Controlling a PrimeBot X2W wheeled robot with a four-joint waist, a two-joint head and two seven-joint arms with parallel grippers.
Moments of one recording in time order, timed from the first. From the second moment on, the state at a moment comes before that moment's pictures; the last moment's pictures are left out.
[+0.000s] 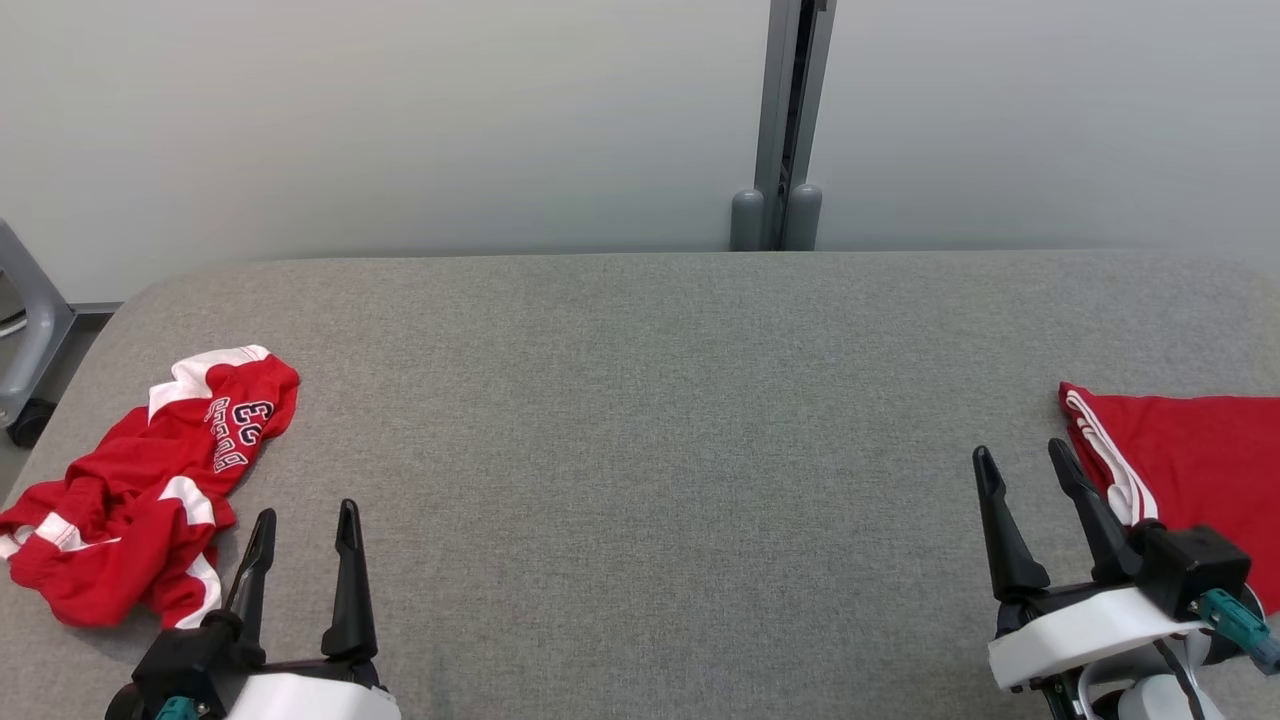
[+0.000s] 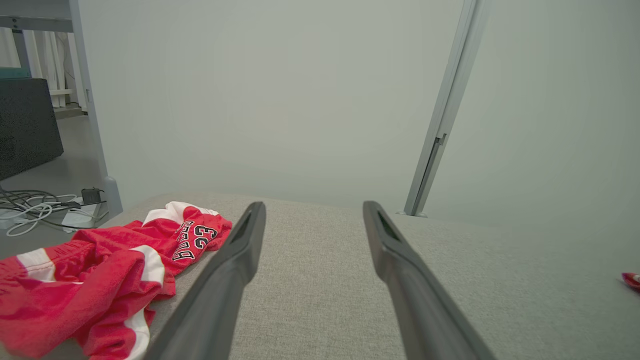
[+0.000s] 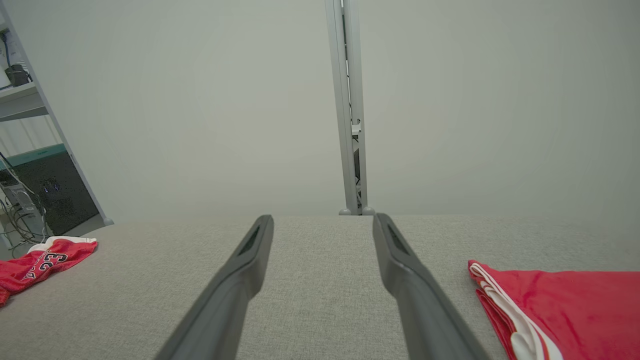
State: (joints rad) left arm 0.05 0.05 -0.01 0.13 -0.26 0.02 -0.26; right arm -0.11 -0.11 0.11 0.27 0.28 0.13 -0.26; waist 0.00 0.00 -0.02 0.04
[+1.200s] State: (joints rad) left arm 0.03 0.05 -0.01 0.19 -0.23 0.01 -0.26; right arm -0.10 -0.09 0.15 0.31 0.28 0.13 -0.26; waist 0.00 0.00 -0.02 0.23
